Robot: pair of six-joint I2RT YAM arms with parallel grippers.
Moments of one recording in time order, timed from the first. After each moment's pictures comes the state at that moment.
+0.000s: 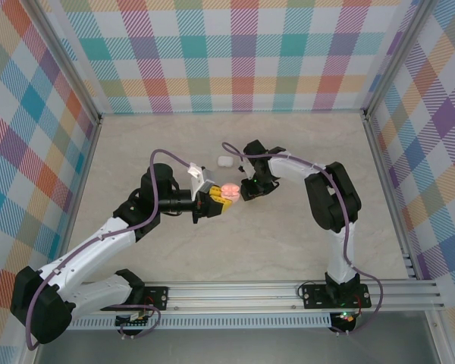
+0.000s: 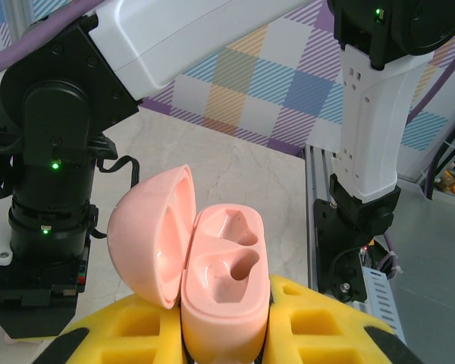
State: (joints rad) left arm -0.61 1.04 0.77 -0.03 0.77 0.00; right arm 0.55 2.06 1.47 -0.79 -0.20 0.11
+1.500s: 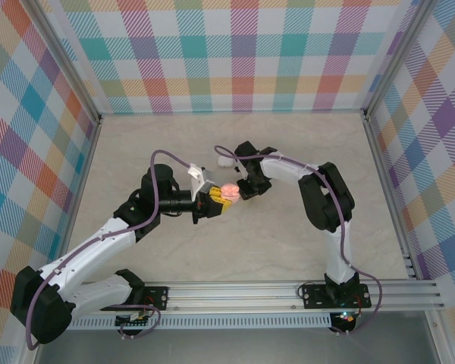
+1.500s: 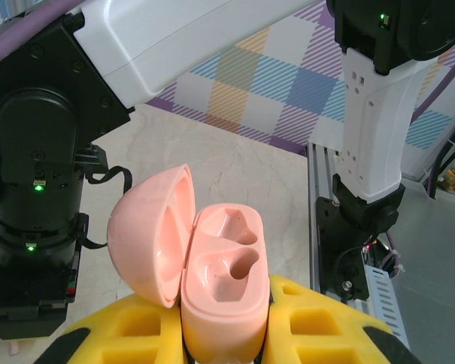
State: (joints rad) left arm -0.61 1.04 0.77 -0.03 0.77 -0.01; right arm 0.61 2.10 1.53 -0.83 -0.04 0.14
